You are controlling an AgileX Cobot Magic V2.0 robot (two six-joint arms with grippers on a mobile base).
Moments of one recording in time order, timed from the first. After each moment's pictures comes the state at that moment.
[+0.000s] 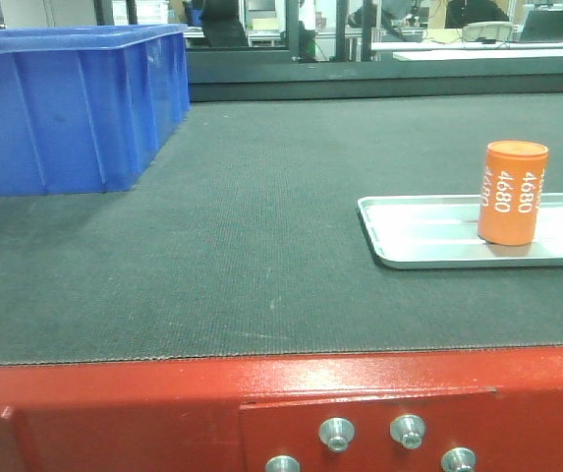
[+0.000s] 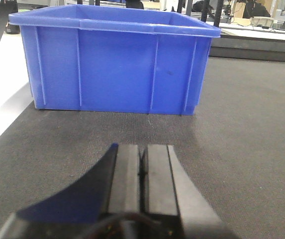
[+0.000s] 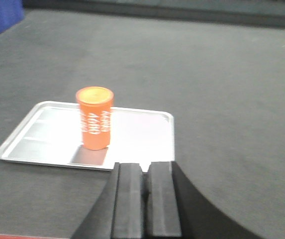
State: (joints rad) left arm -0.08 -0.01 0.03 0.00 0.05 -0.08; right arm 0.00 0.19 -0.17 -0.01 0.22 -0.01
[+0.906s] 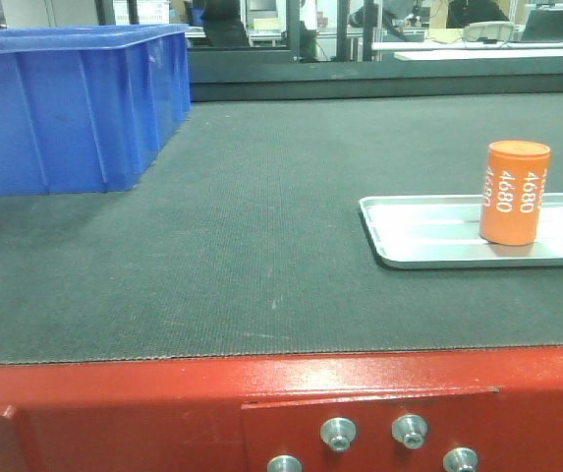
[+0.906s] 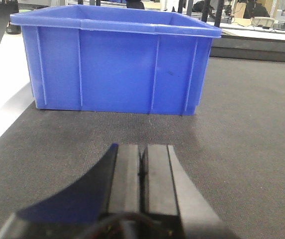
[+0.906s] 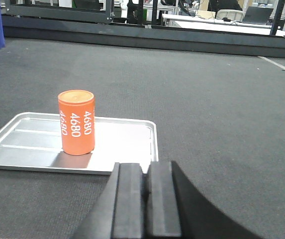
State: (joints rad) left arm -0.08 -0.01 0.03 0.00 0.05 -0.08; right arm -0.04 -0.01 0.03 0.00 0.09 -0.03
